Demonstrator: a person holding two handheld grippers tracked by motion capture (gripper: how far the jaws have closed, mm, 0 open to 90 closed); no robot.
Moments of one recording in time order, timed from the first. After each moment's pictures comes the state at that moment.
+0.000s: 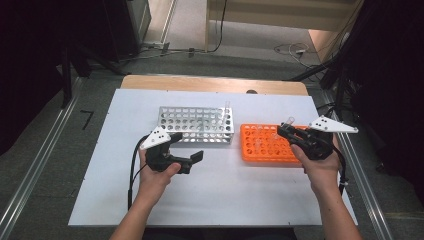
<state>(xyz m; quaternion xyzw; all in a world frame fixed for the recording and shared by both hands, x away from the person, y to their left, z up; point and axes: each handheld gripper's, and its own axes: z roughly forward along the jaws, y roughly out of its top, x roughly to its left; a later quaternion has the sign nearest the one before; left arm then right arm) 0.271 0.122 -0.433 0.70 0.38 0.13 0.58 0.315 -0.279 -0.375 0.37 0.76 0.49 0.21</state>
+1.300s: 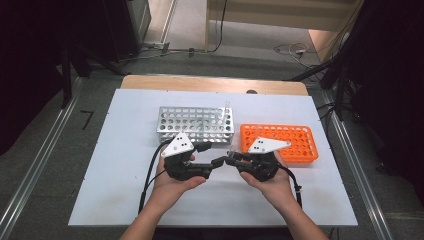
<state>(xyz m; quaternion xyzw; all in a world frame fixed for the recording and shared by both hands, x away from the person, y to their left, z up) 0.253 0.070 -0.417 0.74 0.32 0.11 0.59 0.284 -0.169 -0.425 0.26 0.84 0.47 0.09</state>
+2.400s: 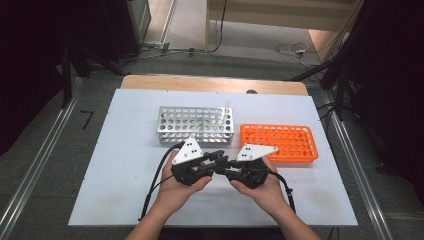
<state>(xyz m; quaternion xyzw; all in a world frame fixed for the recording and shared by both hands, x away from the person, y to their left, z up) 0.248 0.057 -0.421 0.75 0.30 0.13 0.57 0.272 -0.148 -0.430 0.22 0.85 0.47 0.06</state>
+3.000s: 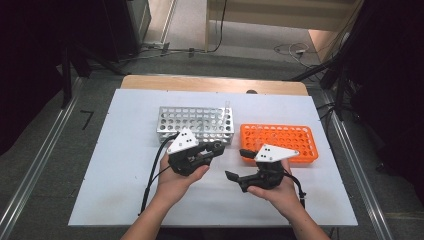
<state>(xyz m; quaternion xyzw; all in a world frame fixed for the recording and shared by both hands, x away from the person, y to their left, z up) 0.267 0.067 -0.407 0.73 0.32 0.13 0.59 0.268 -0.190 -0.429 0.25 0.83 0.49 0.10</state>
